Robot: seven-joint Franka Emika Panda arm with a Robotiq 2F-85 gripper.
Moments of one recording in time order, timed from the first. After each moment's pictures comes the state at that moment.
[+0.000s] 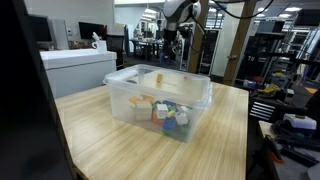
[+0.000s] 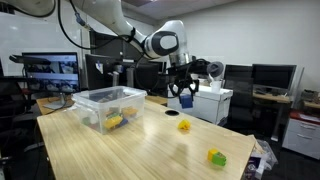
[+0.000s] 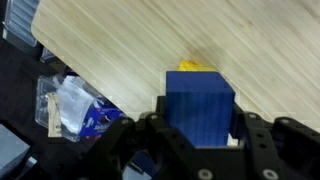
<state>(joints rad) -0.35 0.59 -0.11 -1.46 -0.03 2.30 -0.97</state>
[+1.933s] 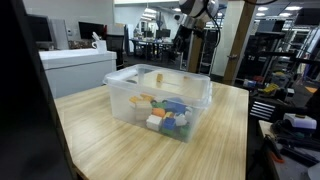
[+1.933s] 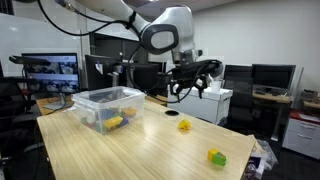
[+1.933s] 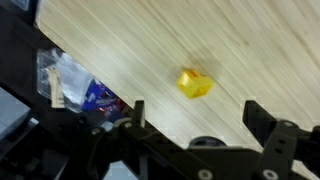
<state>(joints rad) -0.39 0.46 -0.20 -1.66 0.35 2.41 -1.41</state>
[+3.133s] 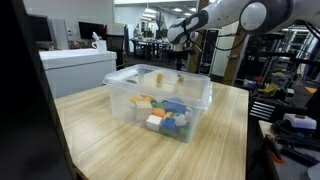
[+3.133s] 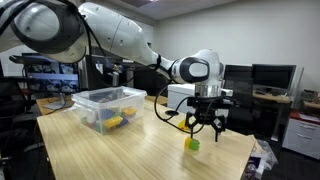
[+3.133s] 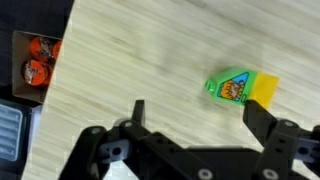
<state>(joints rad) -0.48 1.04 -0.22 -0.93 0.03 1.93 -0.86</state>
